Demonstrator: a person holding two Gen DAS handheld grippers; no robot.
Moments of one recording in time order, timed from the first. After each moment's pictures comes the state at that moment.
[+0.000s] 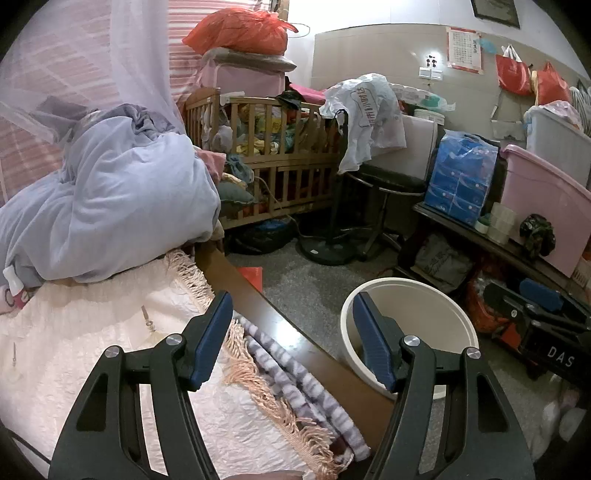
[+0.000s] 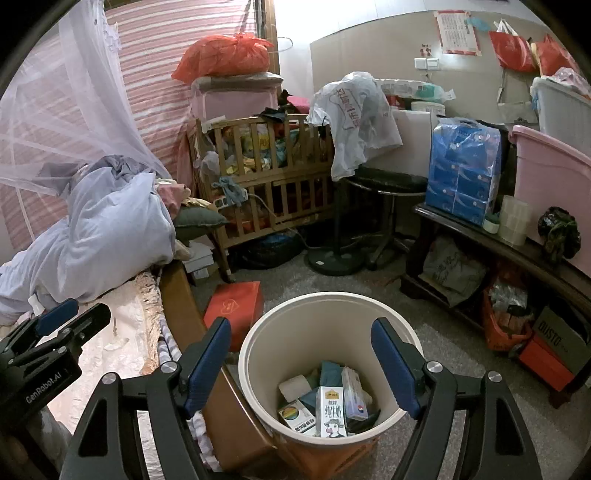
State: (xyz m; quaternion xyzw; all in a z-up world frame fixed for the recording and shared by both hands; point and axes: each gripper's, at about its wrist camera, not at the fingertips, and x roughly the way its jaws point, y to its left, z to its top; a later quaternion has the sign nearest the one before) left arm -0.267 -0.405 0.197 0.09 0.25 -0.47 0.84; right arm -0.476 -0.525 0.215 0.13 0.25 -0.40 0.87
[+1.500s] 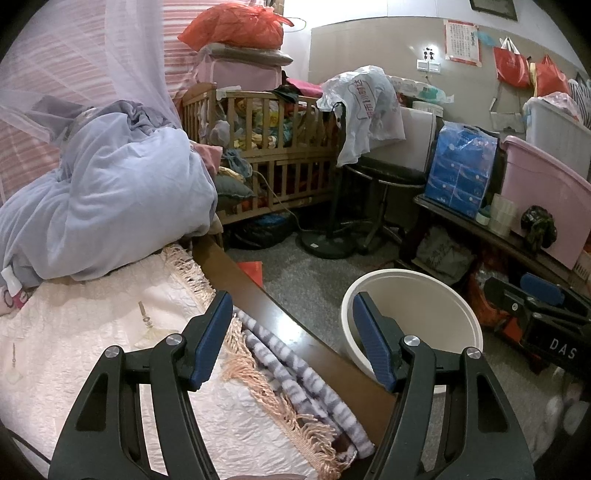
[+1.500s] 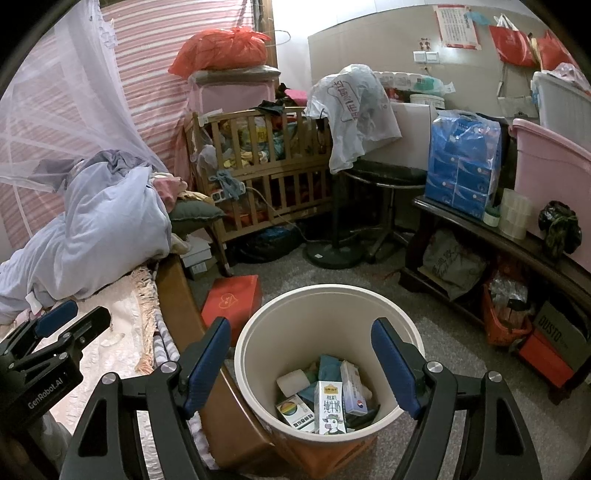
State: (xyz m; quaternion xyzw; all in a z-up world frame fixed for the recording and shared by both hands) left arm -0.266 -0.406 0.184 0.10 0.25 -0.48 0.84; right arm -0.477 -0.531 0.209 0.14 0.25 -0.40 0.87
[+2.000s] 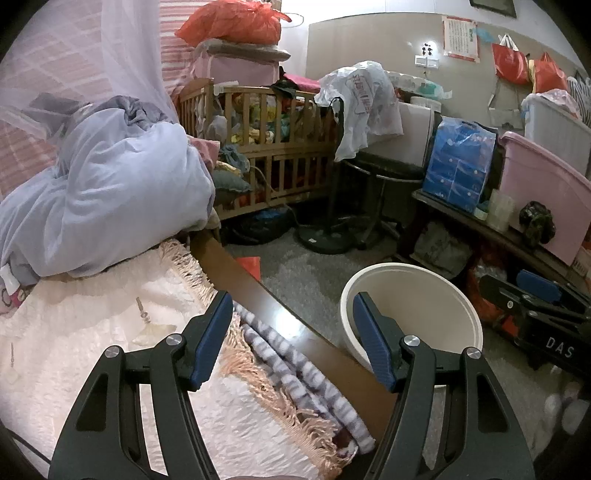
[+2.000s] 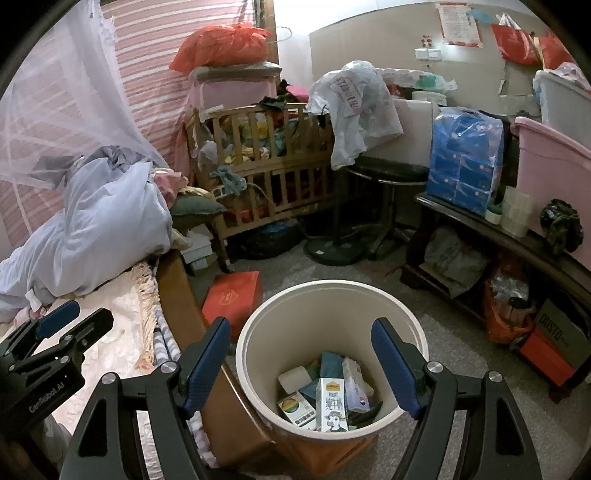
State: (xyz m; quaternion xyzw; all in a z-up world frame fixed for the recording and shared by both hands) left arm -0.263 -0.403 0.179 0.10 0.26 -0.48 0.83; right arm -0.480 -0.529 0.200 0.14 0.26 -0.40 0.87
